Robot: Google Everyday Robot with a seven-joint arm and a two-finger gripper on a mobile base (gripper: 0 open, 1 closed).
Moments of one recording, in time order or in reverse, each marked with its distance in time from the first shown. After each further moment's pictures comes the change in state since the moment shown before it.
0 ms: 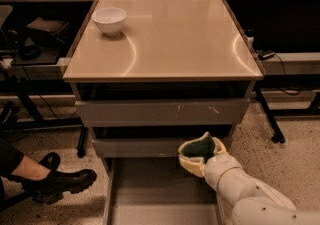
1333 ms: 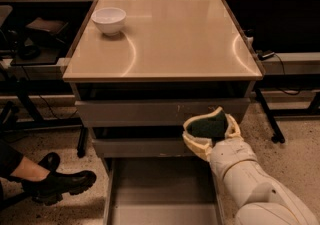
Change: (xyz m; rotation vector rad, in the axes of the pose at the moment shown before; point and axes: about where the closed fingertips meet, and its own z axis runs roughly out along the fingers) arm -0.115 -0.016 -0.069 0.182 -0.181 -0.046
